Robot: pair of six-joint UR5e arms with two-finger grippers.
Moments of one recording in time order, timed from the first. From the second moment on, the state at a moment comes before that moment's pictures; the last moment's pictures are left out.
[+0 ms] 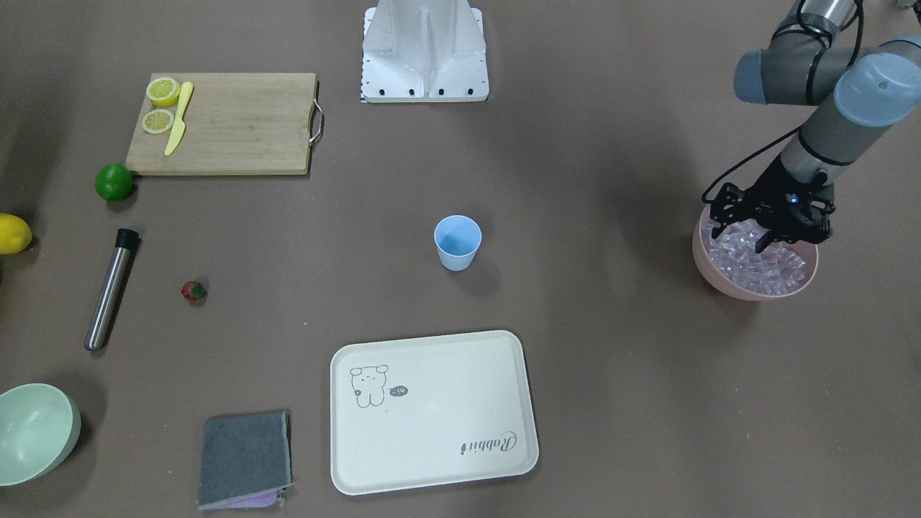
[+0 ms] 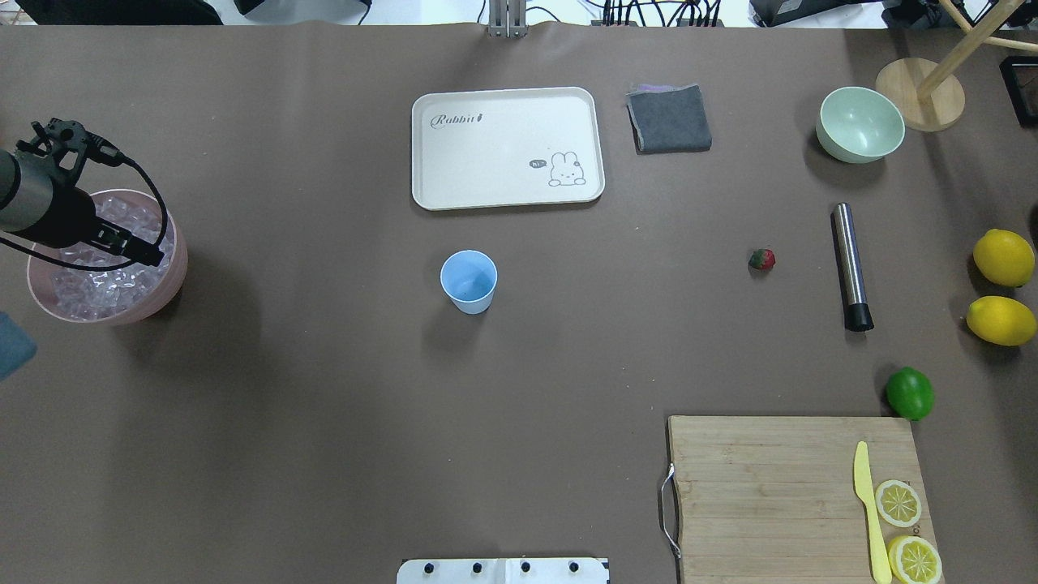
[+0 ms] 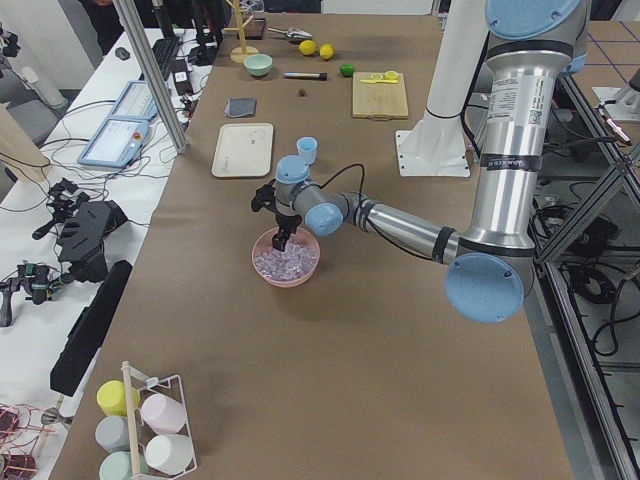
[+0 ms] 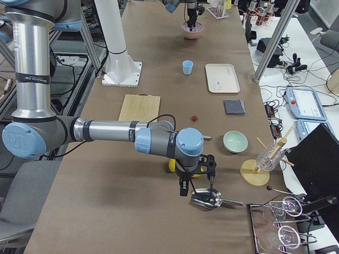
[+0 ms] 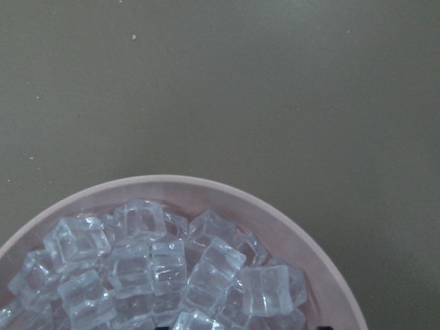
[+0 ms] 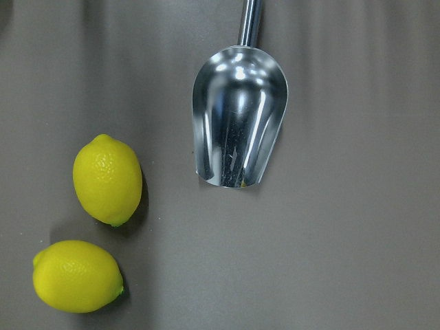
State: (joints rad) left arm -0.96 -1.67 -1.74 -2.00 -2.12 -0.46; right arm 1.67 -1.62 1.65 -1.69 2.31 -0.12
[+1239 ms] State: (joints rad) left arm -0.95 -1.66 -1.72 -2.00 -2.12 -0.46; right arm 1.67 -1.63 1.65 -1.69 2.31 -0.12
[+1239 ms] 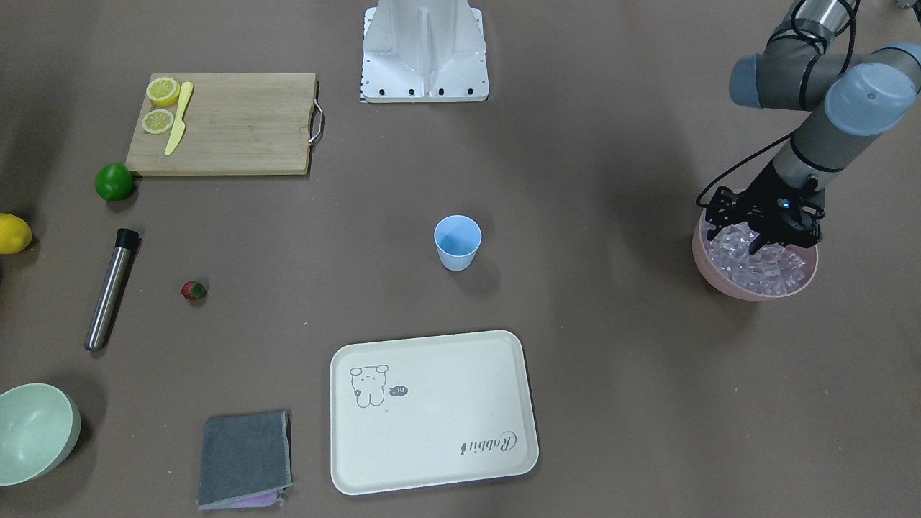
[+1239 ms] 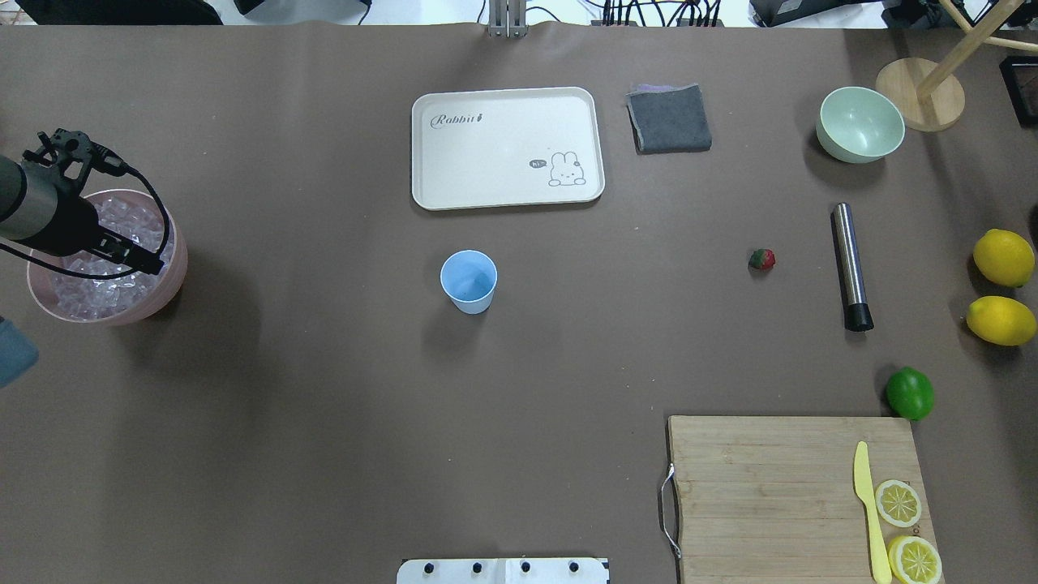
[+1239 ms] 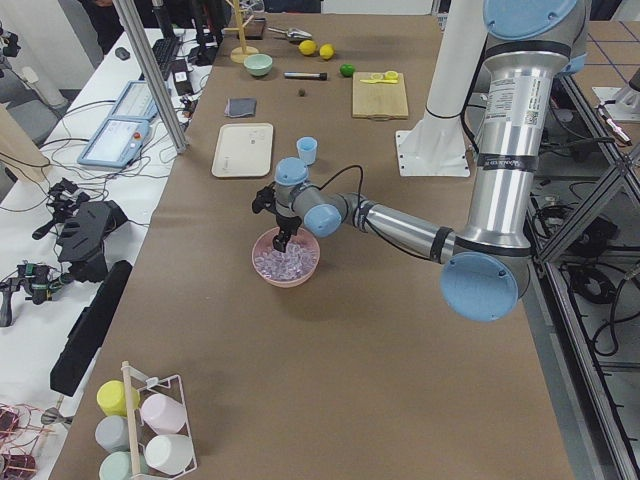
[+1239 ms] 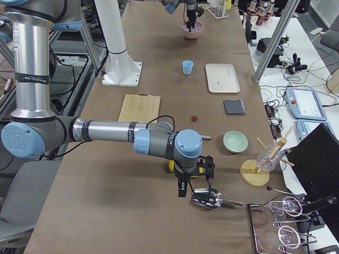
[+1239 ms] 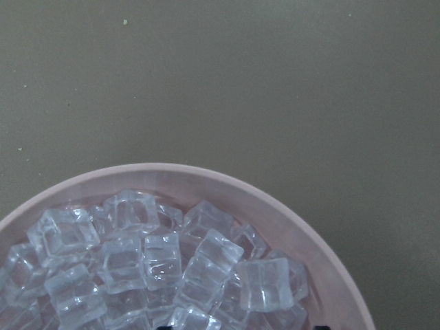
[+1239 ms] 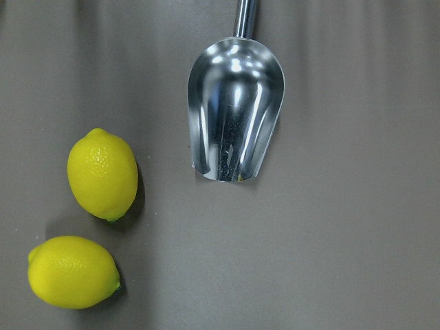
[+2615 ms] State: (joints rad) left arm -0.95 -1.65 -1.75 -2.00 -2.12 -0.46; right arm 1.67 -1.64 1.66 -1.69 2.31 -0.12
